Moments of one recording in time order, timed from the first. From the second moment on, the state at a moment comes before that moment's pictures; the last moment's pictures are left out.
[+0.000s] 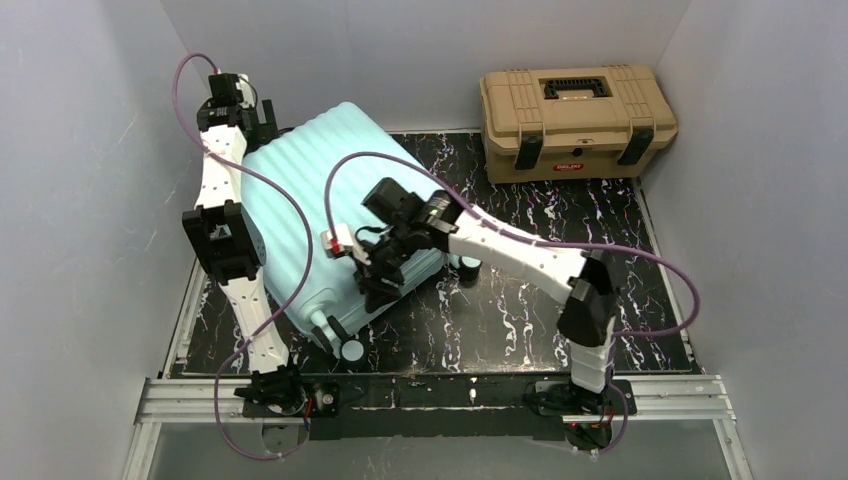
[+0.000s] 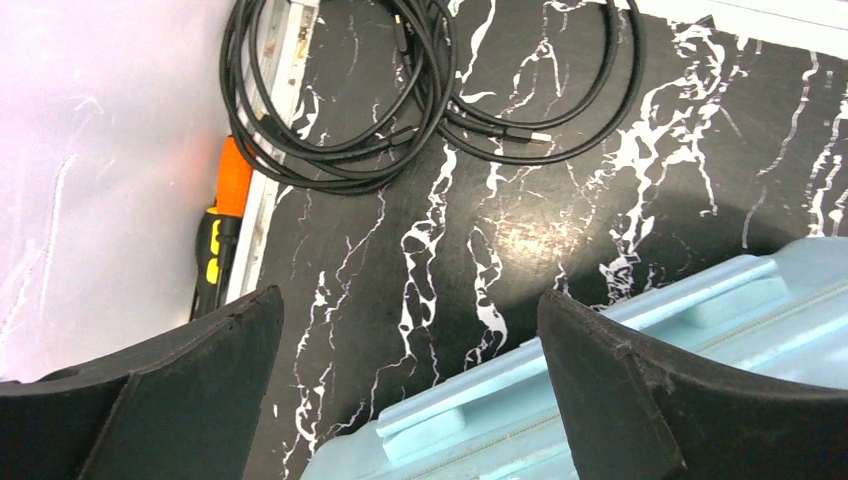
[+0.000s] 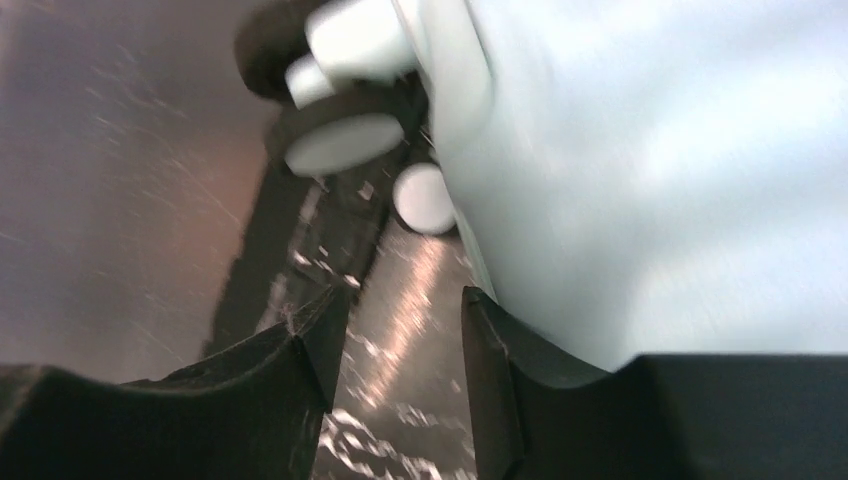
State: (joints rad) left arm 0.18 2.20 2.23 -0.81 -0.11 0.02; right arm 1.10 1.94 1.90 -0.92 -0.80 -0.49
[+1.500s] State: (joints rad) left arm 0.19 1.54 1.73 -0.80 0.14 -0.02; right arm 0.54 1.45 1.28 -0.60 -0.57 -0.49
